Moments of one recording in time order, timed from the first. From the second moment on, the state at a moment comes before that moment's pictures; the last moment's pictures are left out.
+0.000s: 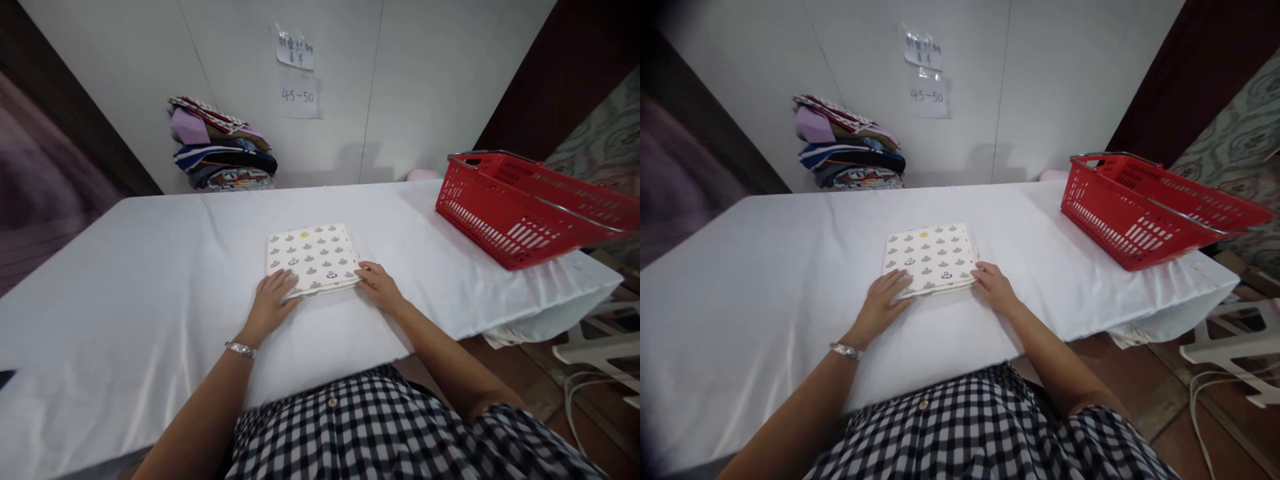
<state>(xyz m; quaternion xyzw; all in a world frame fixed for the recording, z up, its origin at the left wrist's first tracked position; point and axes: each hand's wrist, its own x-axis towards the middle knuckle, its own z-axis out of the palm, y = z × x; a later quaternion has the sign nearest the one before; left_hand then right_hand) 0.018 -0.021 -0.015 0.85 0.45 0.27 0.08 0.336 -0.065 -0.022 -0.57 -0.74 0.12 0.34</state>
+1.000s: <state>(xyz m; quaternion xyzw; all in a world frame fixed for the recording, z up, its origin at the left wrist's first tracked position) 0.049 -0.023 -0.002 0.80 0.49 0.33 0.10 0.321 -0.031 -0.006 -0.49 -0.83 -0.04 0.27</state>
